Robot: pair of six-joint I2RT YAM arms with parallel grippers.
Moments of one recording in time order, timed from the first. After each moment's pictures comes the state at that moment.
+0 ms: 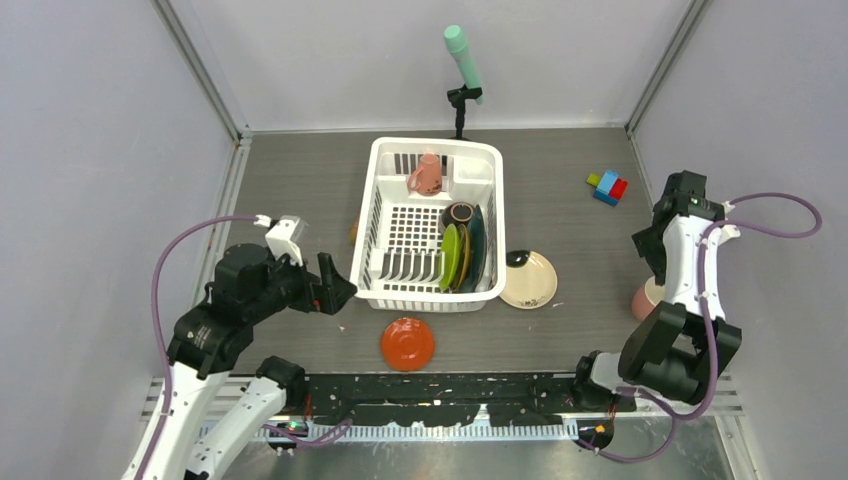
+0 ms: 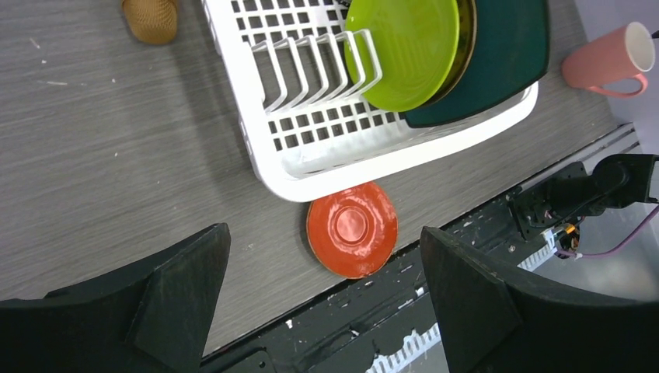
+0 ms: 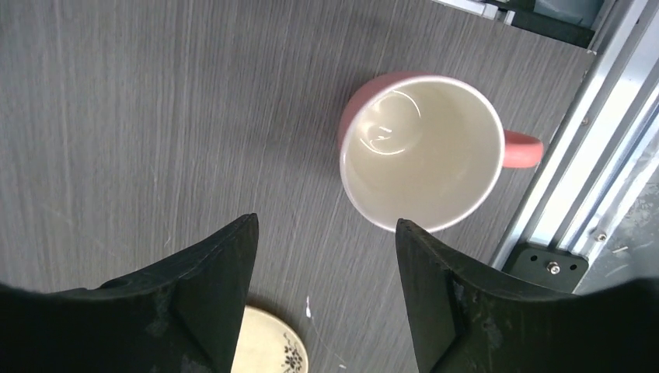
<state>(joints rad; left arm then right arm) -0.38 0.59 0.96 -0.93 0.22 -0.33 -0.43 1.32 1.18 -1.08 0.38 0.83</state>
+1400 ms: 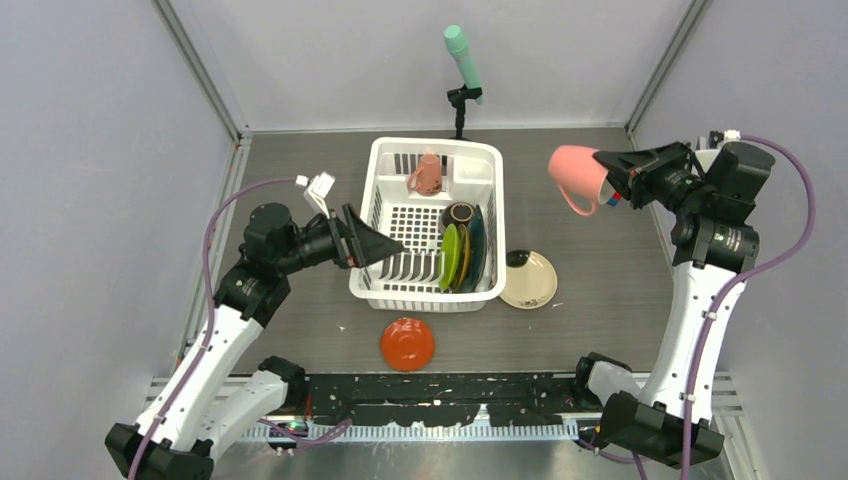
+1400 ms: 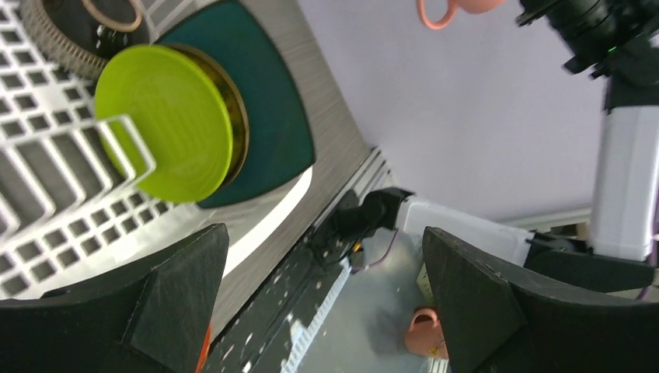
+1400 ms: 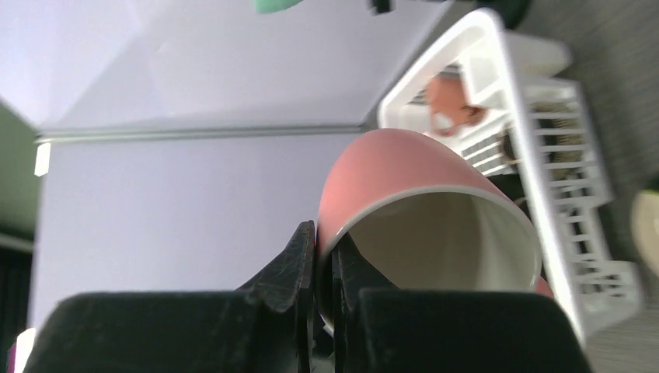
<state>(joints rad) -0.39 0.80 0.86 -0.30 0.67 -0.76 -0.42 1.03 1.38 -0.74 -0.72 1.08</state>
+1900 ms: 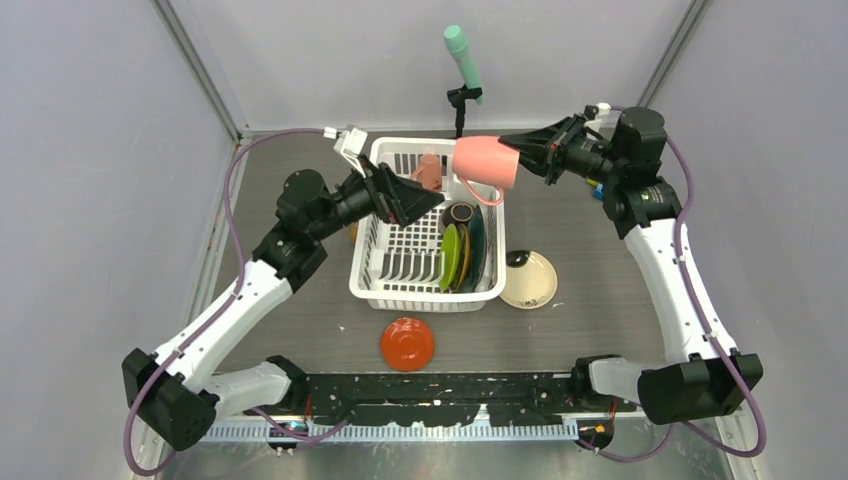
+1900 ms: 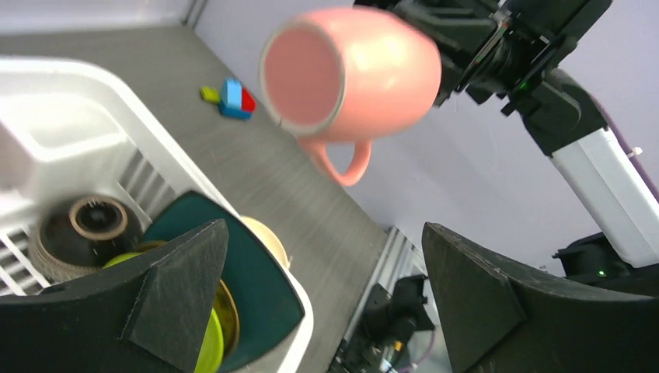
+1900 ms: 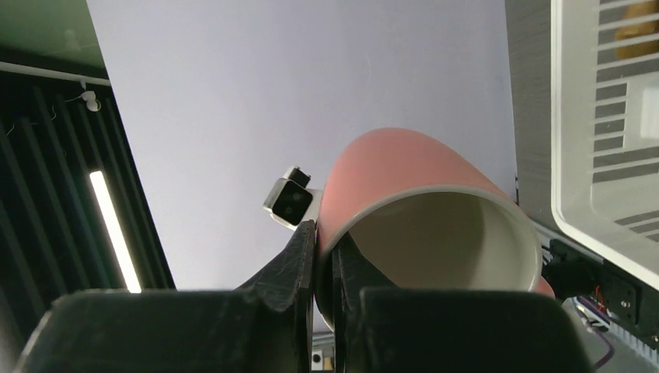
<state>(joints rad) -0.58 1.10 1.03 0.14 0.44 -0.69 0.09 1.21 1.35 -0.25 -0.82 1.58</state>
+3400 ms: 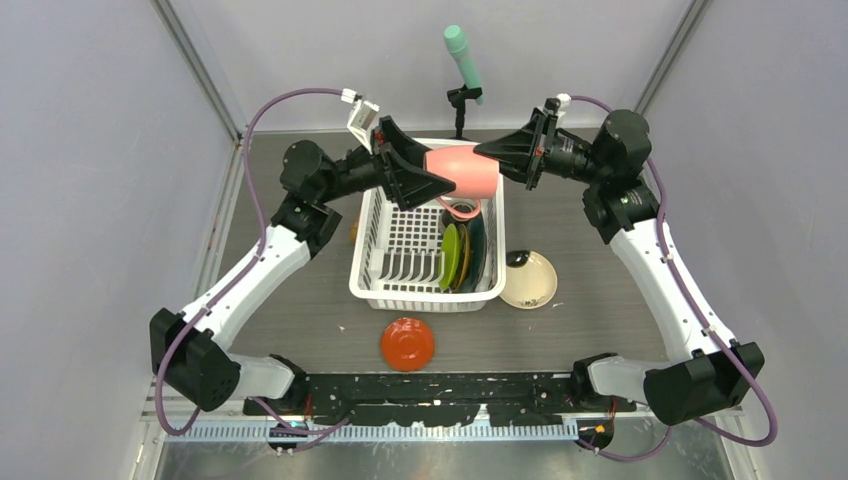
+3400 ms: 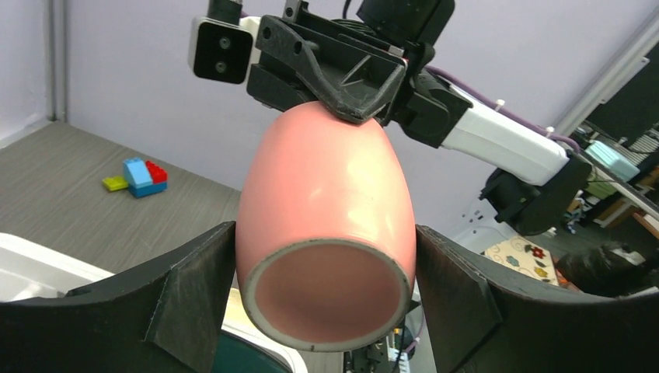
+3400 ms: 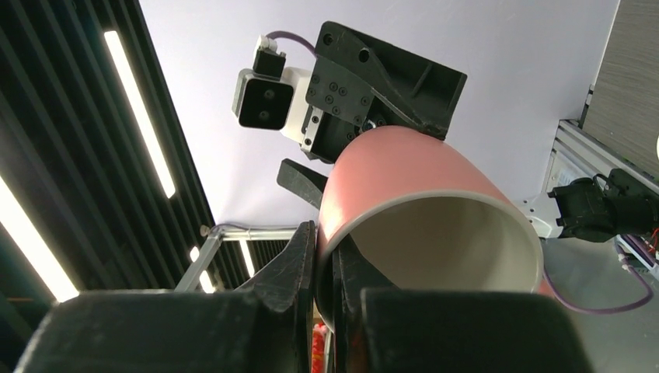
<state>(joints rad) -0.54 1.32 1.21 0.49 0.83 -0.69 0.25 1.23 1.31 0.05 -0.98 1.76</state>
